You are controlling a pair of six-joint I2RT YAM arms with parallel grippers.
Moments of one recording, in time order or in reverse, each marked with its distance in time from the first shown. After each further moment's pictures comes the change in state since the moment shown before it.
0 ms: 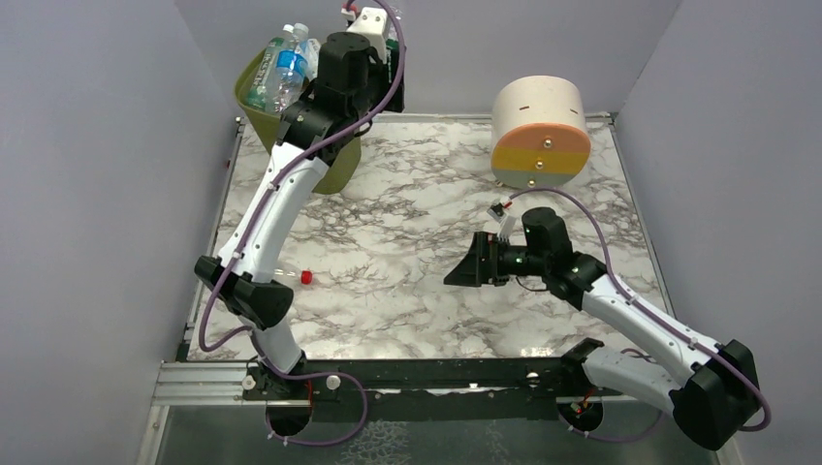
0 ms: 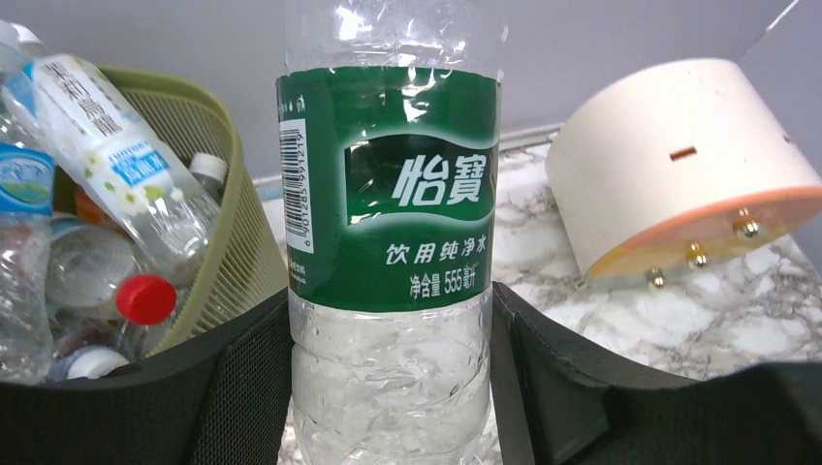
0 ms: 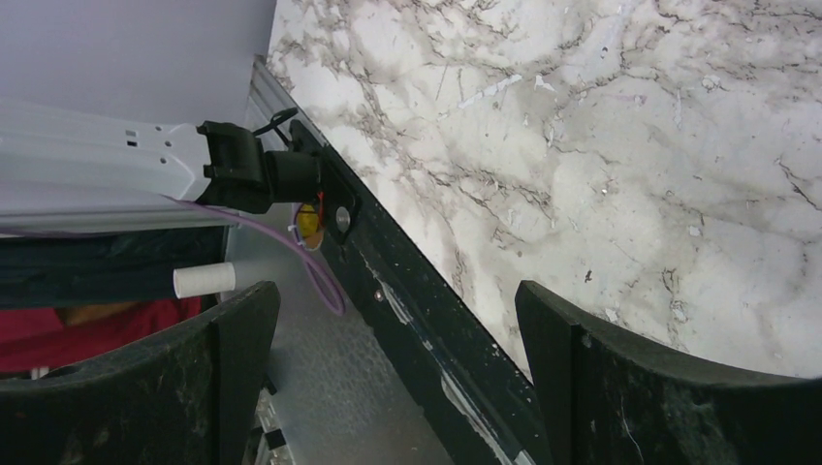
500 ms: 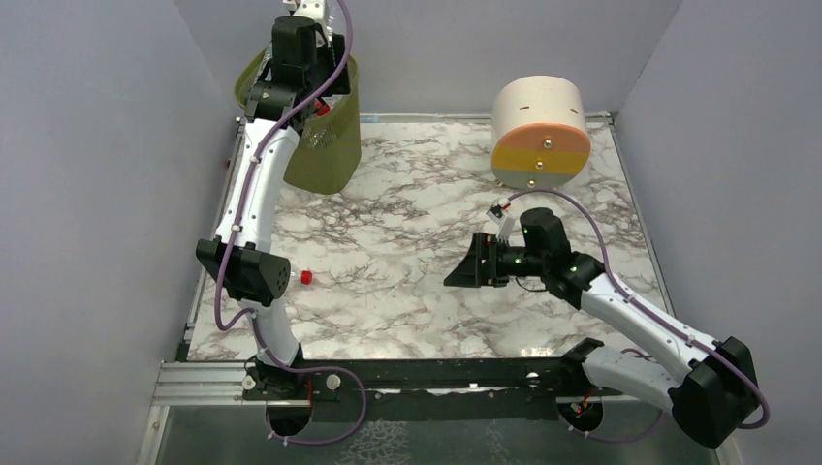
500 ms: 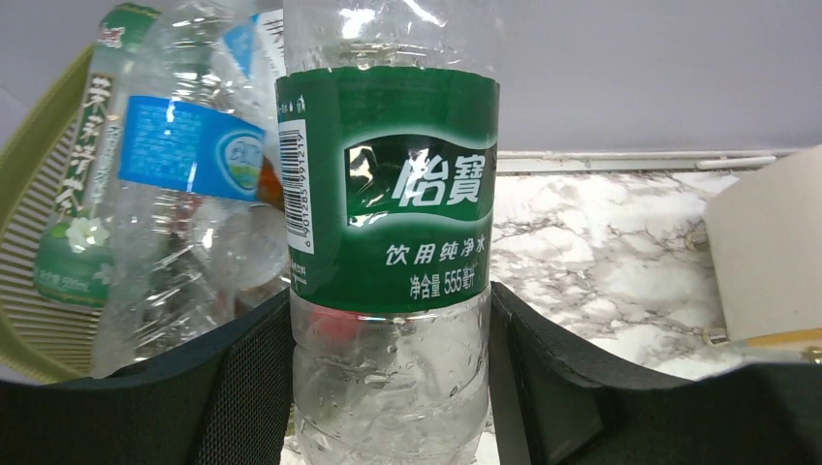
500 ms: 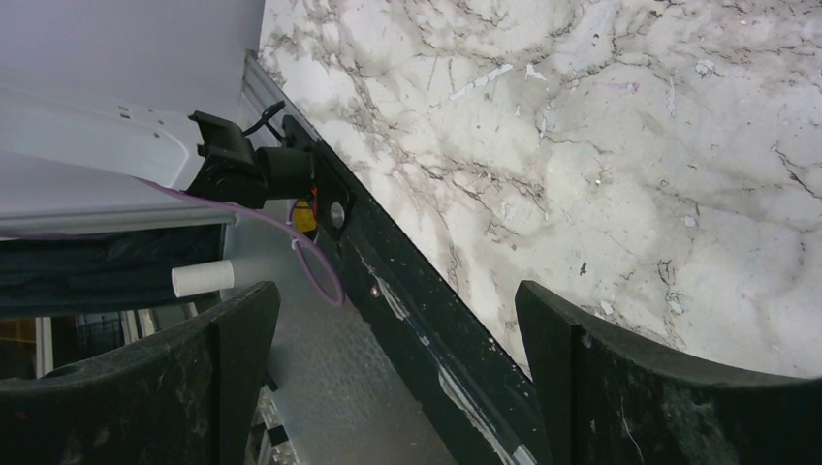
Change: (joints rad) left arm 0.260 0.132 0.124 -0.048 0.084 0.006; right arm 0.000 0.007 -0.006 -0.015 0.002 0.003
